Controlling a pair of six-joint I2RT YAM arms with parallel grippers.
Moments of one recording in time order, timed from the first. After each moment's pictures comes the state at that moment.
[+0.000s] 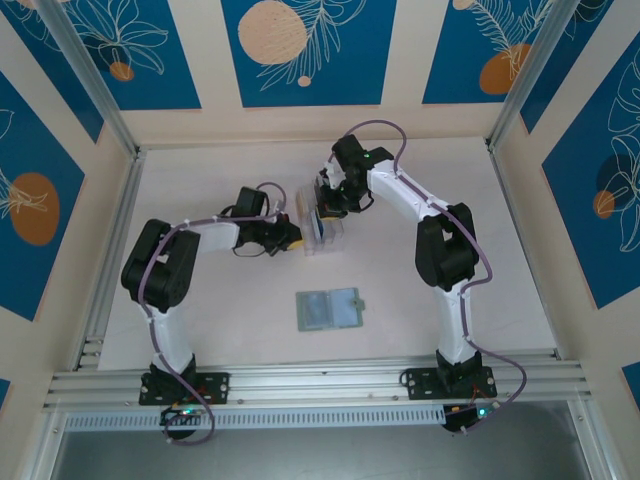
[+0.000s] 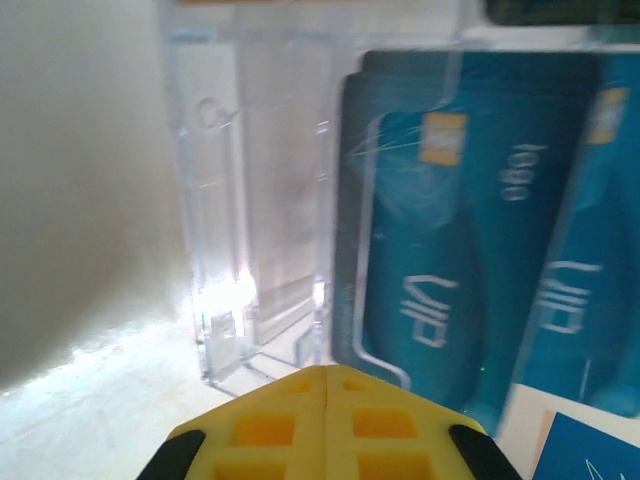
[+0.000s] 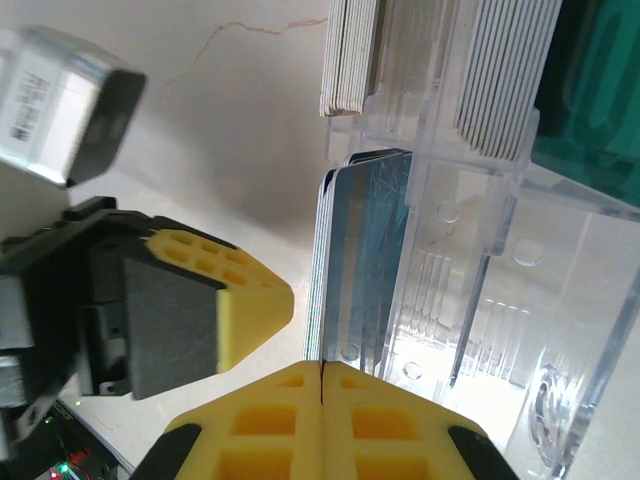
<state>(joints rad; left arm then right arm) -0.37 1.91 1.09 -0.05 0.74 -0.85 0.47 2.13 1.89 -1.03 -0.46 0.30</state>
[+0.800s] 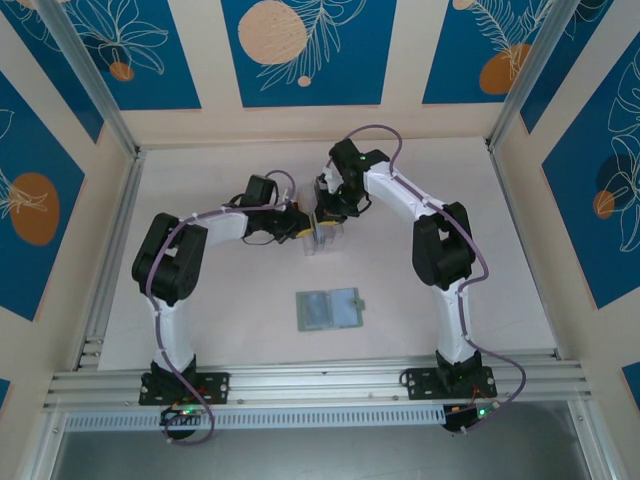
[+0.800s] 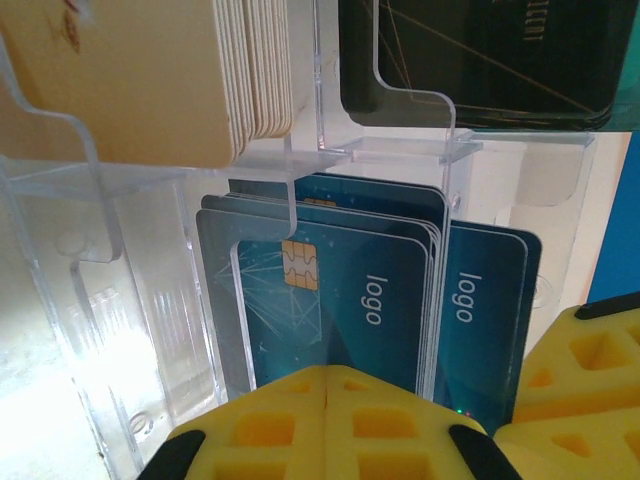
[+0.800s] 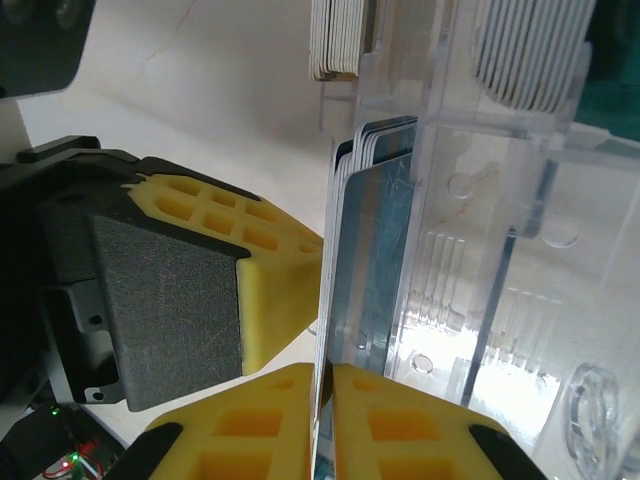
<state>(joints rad) -0.41 1.99 1.23 -0.07 0.74 -0.84 0.48 2.15 1.89 -1.05 -0.48 0.32</state>
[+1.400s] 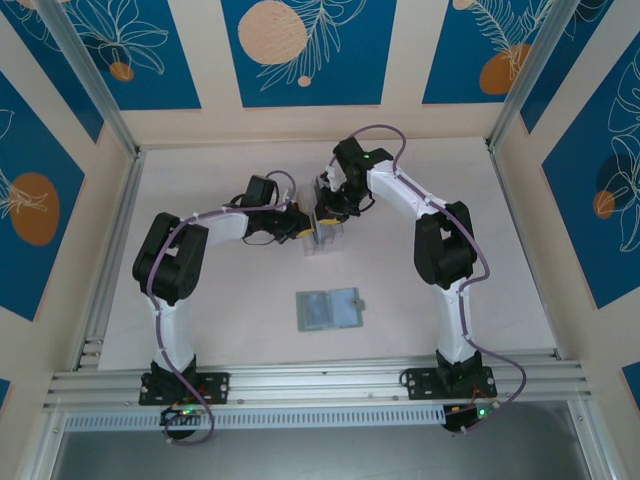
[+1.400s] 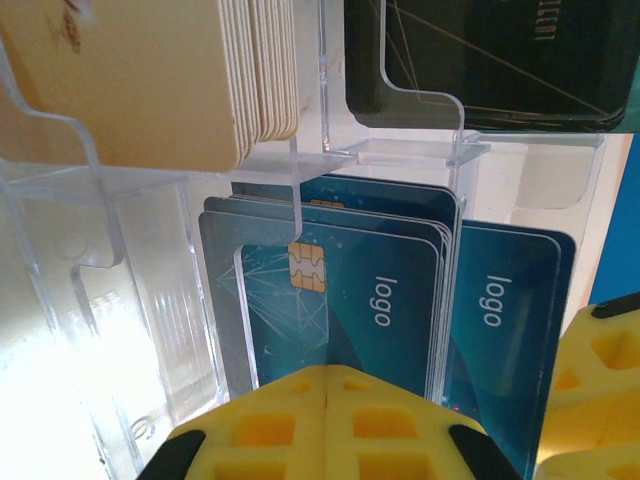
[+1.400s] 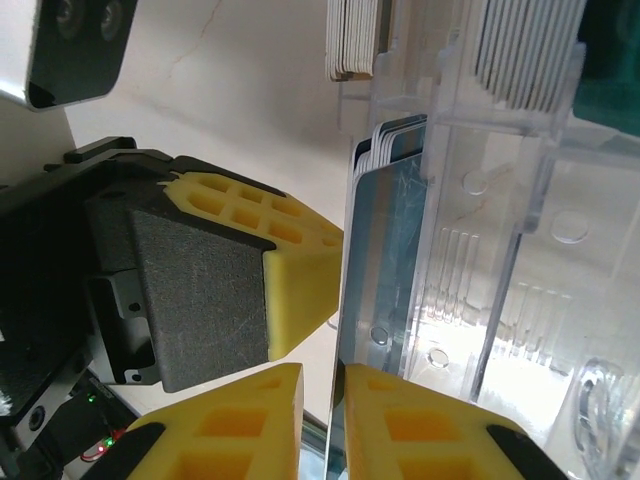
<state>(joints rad) -0.41 2.00 1.23 -0.07 0.74 -0.84 0.46 2.15 1.89 -1.05 -0.54 0.33</state>
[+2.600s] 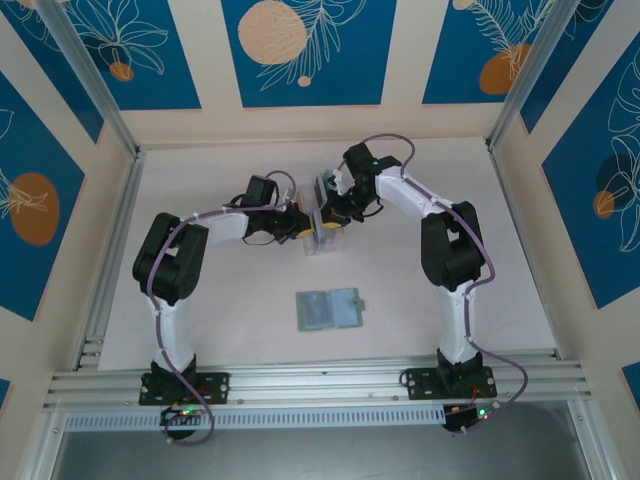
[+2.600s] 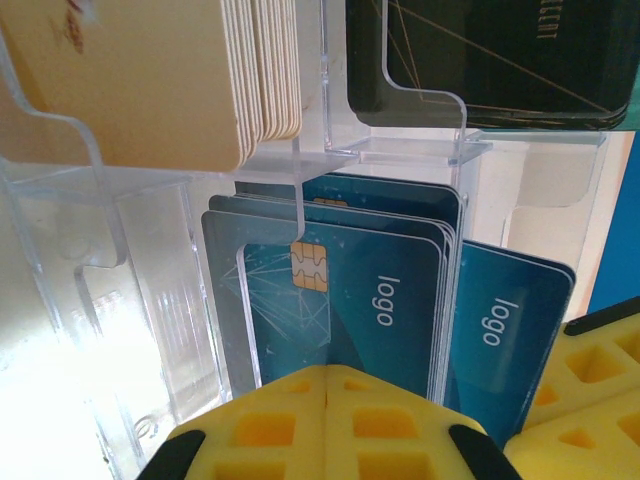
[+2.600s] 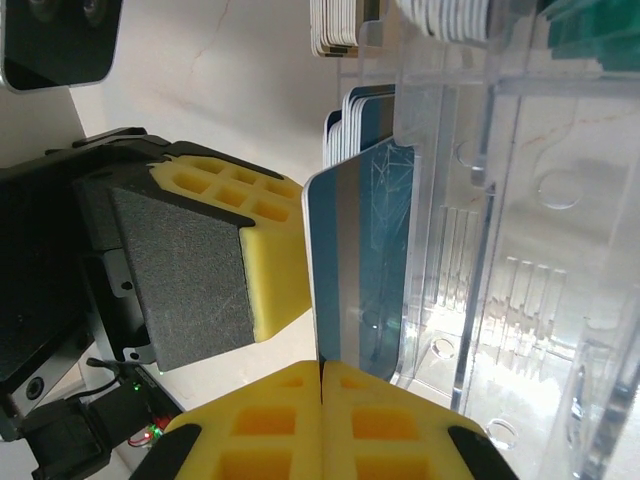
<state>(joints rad) -0.41 2.00 1.23 -0.07 0.74 -0.84 0.42 2.10 1.74 -0.93 -0.65 0.37</state>
